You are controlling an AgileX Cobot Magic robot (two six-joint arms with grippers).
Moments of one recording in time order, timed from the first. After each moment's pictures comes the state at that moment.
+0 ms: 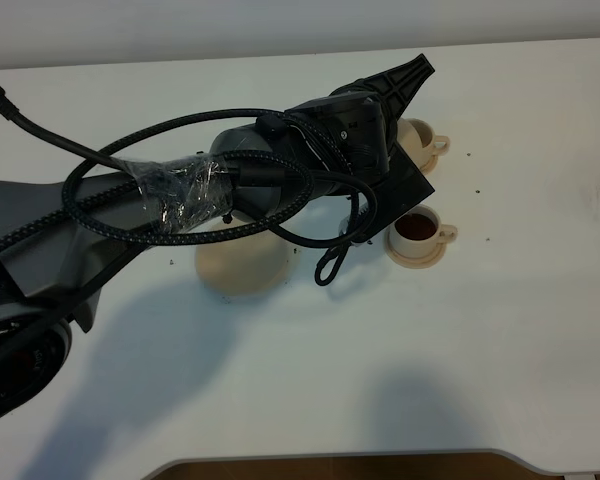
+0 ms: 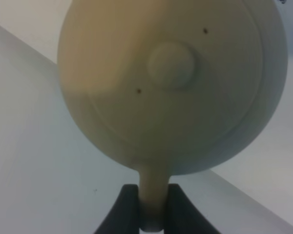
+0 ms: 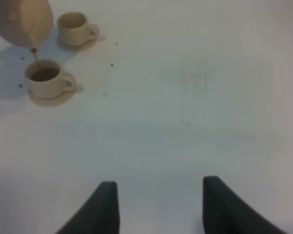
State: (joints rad) left arm -0.85 2.14 -1.62 1.00 0.55 1.05; right arm 0.02 -0.01 -0.49 0.03 1.06 -0.08
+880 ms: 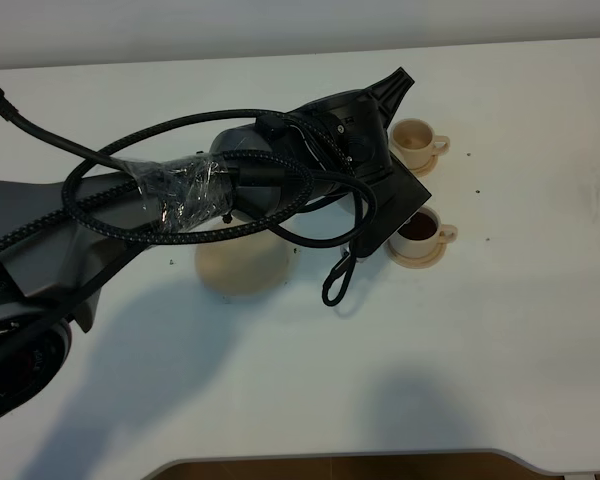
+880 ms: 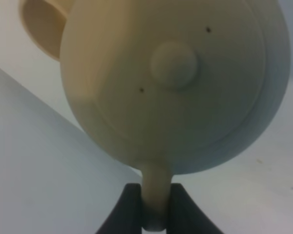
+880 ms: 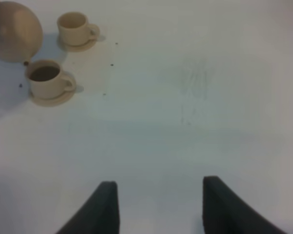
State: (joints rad) left arm -0.85 2.14 -1.62 0.85 0.65 1.04; right arm 0.02 -0.01 -0.49 0.03 1.06 -0.08
